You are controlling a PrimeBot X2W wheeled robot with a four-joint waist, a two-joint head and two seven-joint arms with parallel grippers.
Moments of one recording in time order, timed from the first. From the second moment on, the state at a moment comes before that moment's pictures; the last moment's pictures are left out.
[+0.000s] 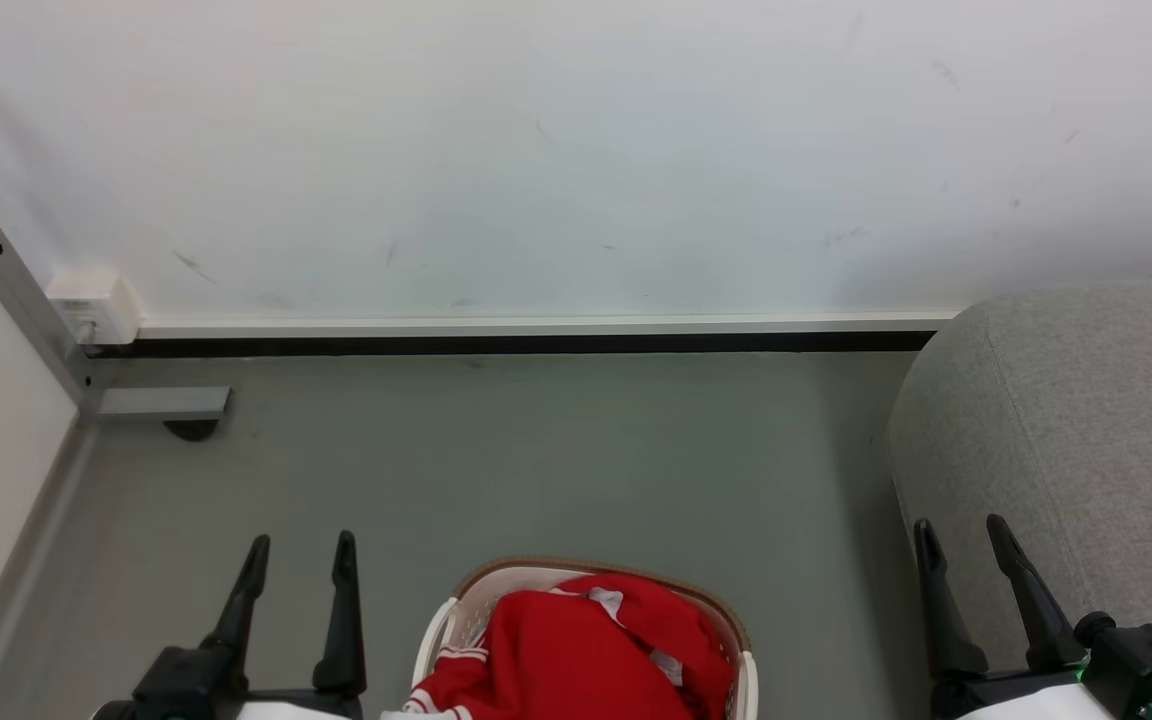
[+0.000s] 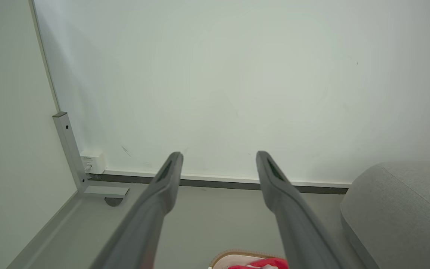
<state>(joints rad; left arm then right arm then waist) 0.01 0.12 -0.13 0.02 -0.19 0.11 -0.22 -0.06 -0.04 0.10 0.17 0.34 0.13 -0.22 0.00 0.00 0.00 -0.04</state>
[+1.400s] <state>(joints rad) 0.03 0.08 -0.08 -0.01 -0.06 0.06 -0.26 -0.06 -0.05 0.13 0.16 0.21 0.13 -0.26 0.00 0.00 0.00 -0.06</state>
